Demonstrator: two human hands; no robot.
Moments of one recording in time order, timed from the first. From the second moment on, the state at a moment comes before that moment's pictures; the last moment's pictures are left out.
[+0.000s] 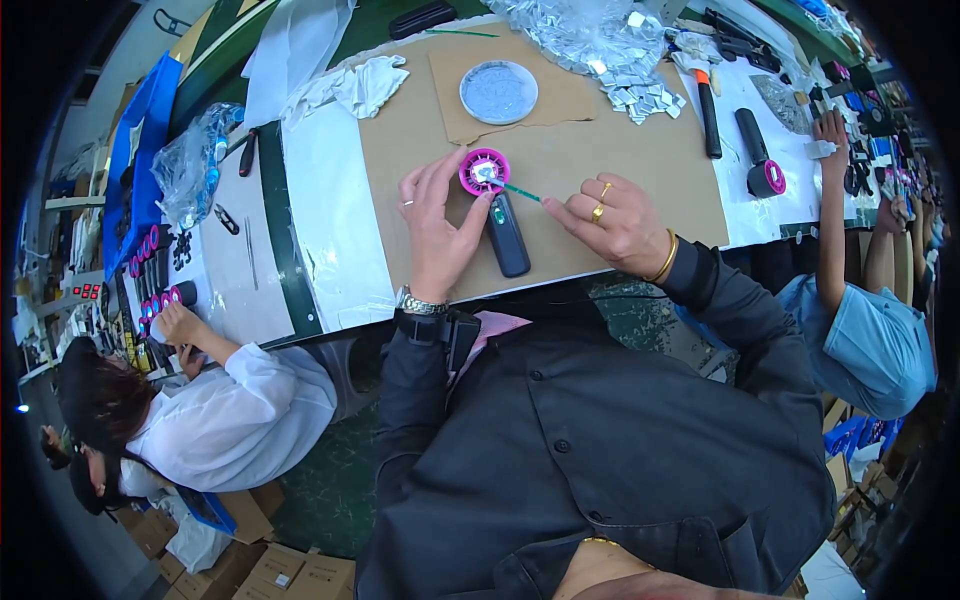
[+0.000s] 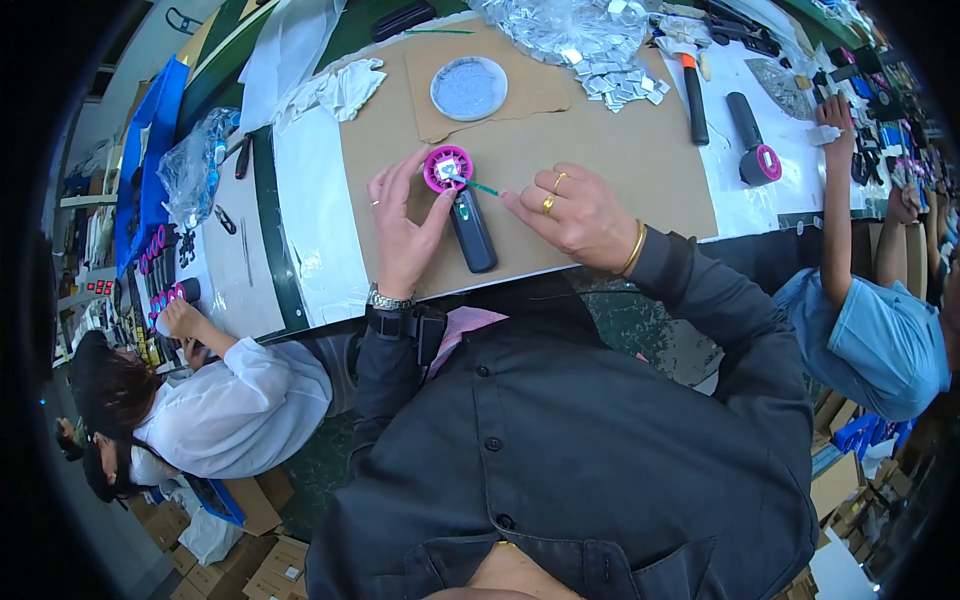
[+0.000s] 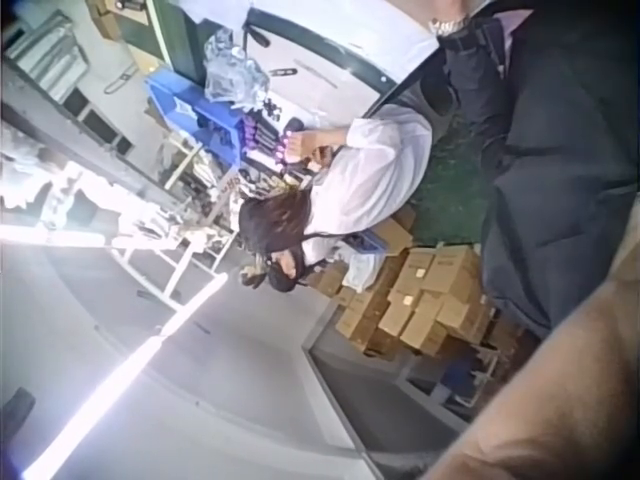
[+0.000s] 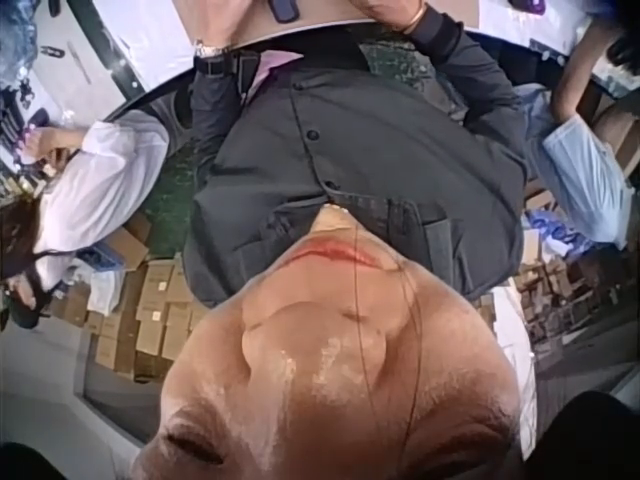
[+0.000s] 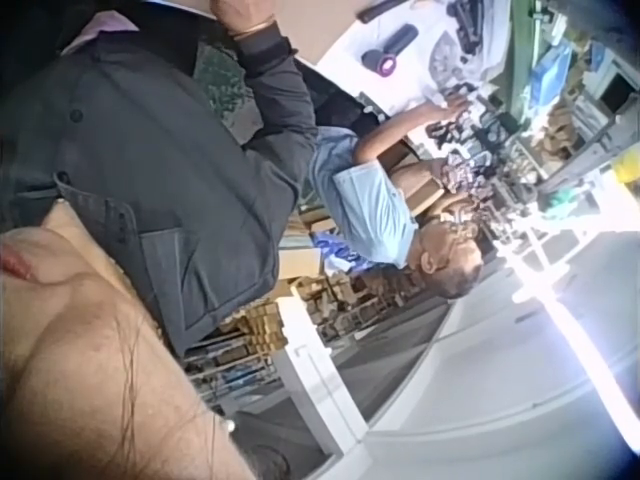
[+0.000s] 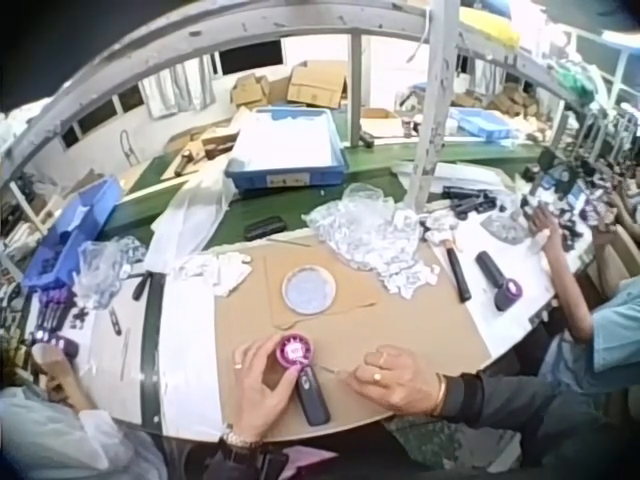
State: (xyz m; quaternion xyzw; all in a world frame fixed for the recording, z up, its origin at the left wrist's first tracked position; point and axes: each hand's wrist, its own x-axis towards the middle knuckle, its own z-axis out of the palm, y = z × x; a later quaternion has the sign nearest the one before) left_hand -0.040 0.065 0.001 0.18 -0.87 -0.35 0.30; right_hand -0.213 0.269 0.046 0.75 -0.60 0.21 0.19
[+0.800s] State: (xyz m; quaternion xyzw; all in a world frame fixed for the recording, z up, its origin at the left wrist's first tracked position) left_hand -0.036 0.122 0.027 0.35 -0.86 -0.33 0.16; right_hand -0.260 0.238 0.041 0.56 -0.73 0.35 0.17
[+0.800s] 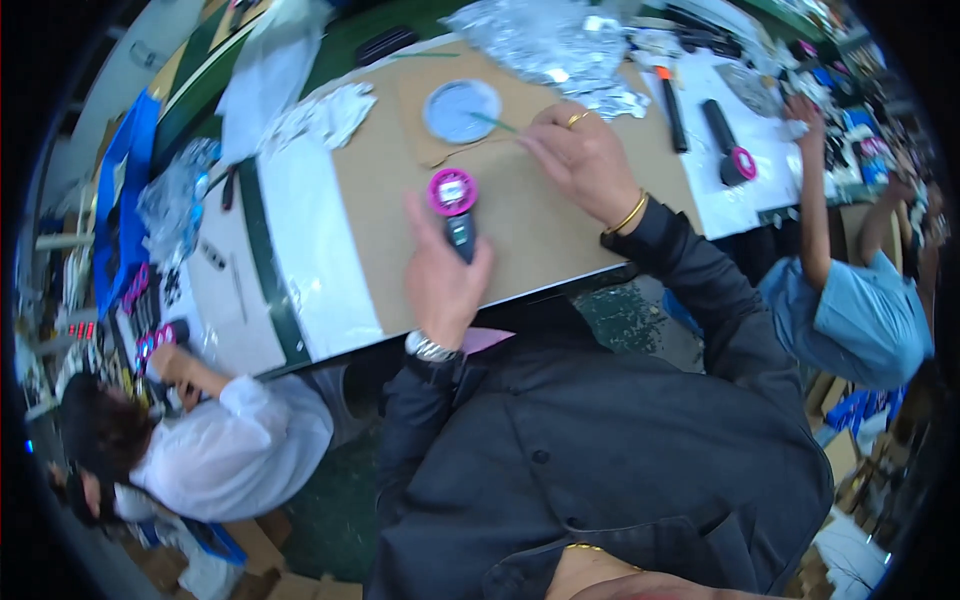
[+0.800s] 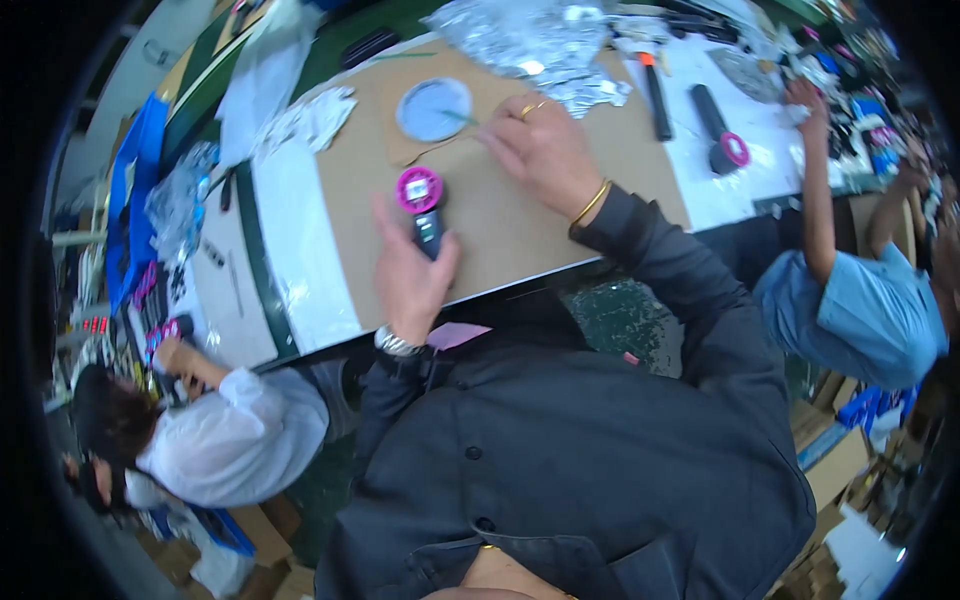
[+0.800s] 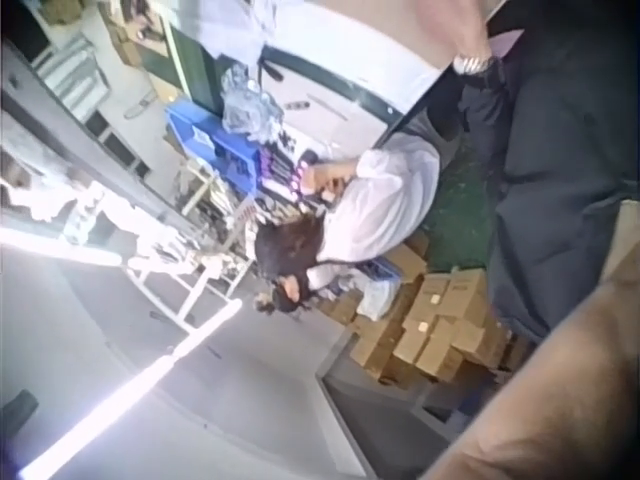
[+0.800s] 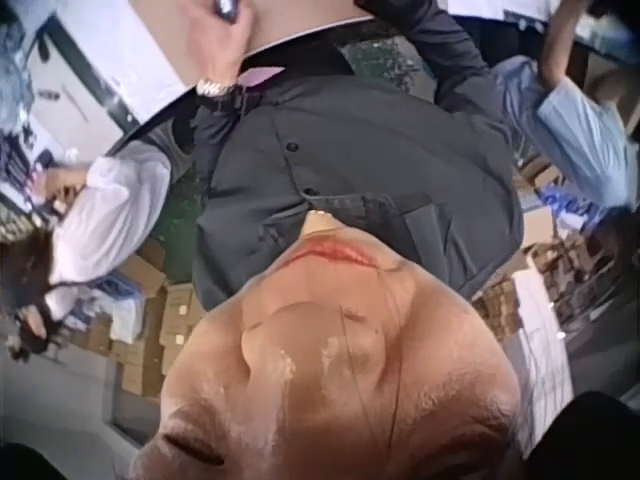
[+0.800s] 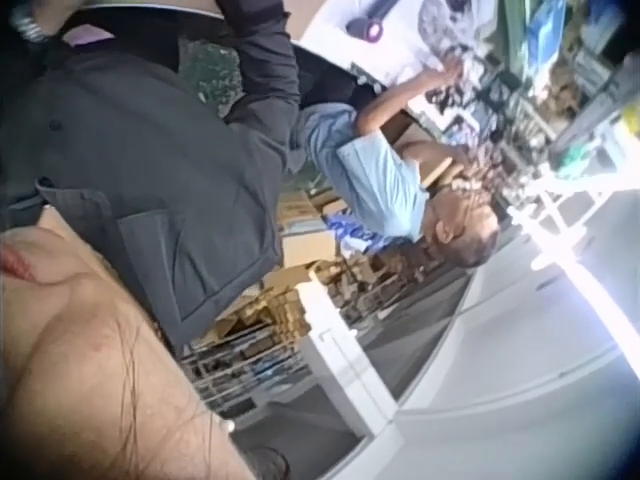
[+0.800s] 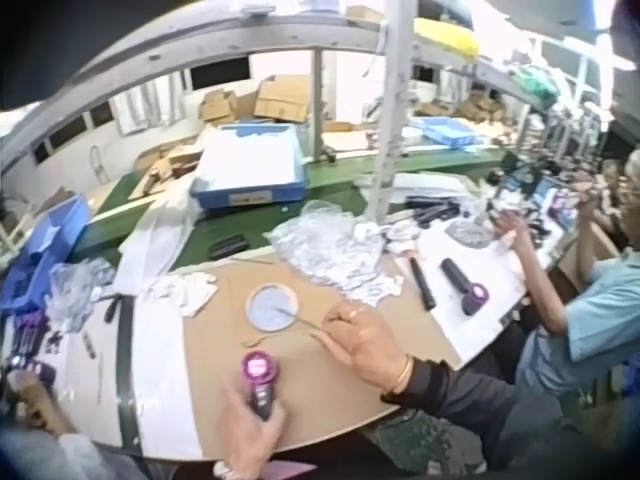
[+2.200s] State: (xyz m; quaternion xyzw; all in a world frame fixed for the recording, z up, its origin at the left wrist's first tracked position) left_hand 0.040 0.096 -0.001 0.26 -0.86 -0.32 0.30; right_hand -0.179 0.184 0.054 0.74 -0.60 0.30 -0.06
